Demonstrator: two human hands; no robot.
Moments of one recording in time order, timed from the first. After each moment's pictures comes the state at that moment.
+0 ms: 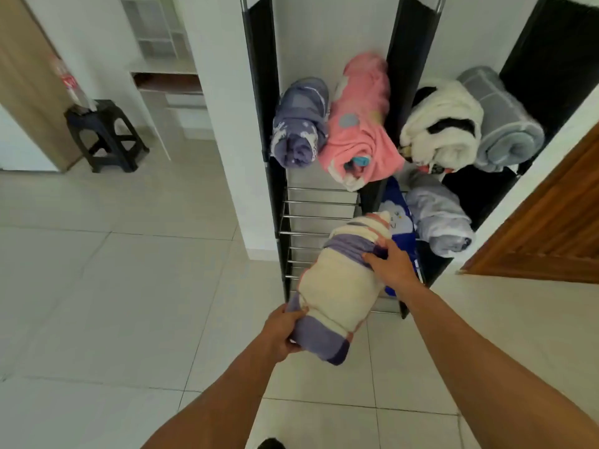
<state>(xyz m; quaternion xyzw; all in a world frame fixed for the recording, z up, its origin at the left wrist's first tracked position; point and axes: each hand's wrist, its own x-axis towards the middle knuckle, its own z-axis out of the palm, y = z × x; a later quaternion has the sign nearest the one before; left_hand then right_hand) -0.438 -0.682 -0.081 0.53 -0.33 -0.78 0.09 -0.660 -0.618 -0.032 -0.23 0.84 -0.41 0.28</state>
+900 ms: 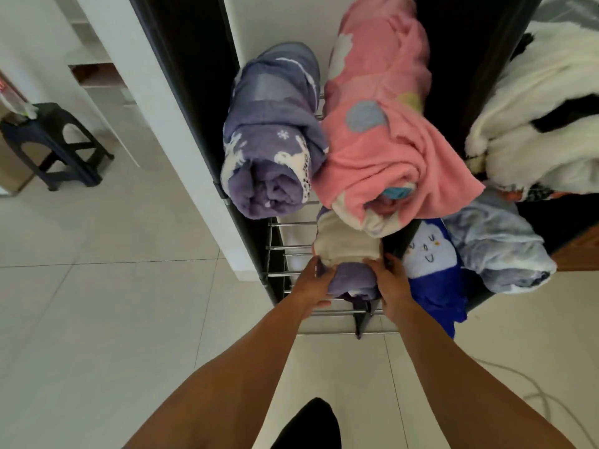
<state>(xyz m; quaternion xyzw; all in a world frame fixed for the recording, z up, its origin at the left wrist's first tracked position) -0.645 -0.877 -0.144 0.46 -0.54 -0.70 0.02 -0.769 -0.782 -0.179 0.00 0.70 -0.63 0.33</state>
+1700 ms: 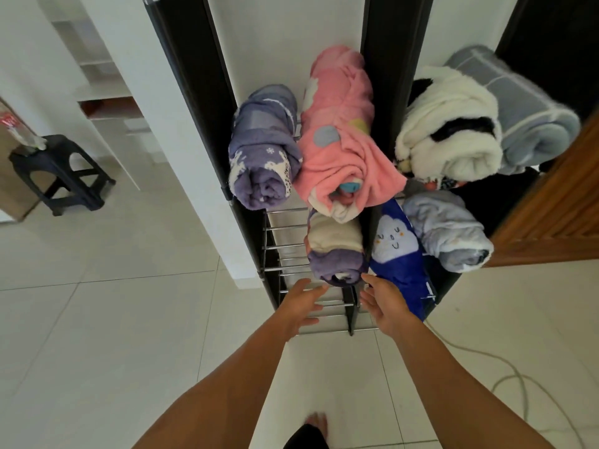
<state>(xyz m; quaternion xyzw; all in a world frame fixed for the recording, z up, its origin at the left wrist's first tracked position) -0.578 -0.808 -0.097 0.45 -0.53 -0.71 0.00 -0.705 -0.691 -0.102 0.11 0.62 -0.65 0.43</state>
